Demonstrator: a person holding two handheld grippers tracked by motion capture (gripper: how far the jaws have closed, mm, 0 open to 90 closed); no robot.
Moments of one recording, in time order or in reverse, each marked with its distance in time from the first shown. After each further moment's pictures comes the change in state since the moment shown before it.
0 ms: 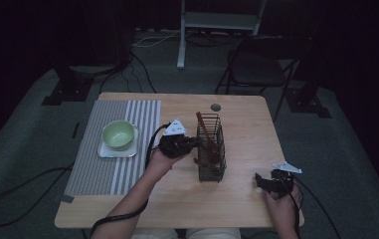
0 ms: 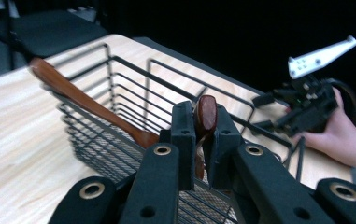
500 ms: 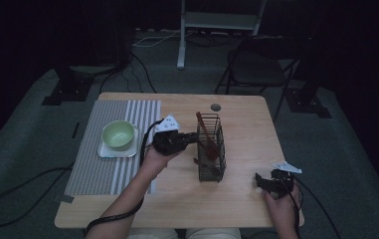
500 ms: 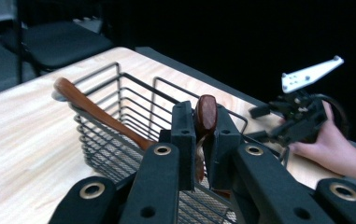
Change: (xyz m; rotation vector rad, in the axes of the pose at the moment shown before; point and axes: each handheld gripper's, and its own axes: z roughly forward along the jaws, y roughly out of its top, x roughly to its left) left arm 0.001 0.011 -0.022 -0.037 0.013 -0.006; right arm 0.000 0.000 0.000 -0.001 0.000 -0.001
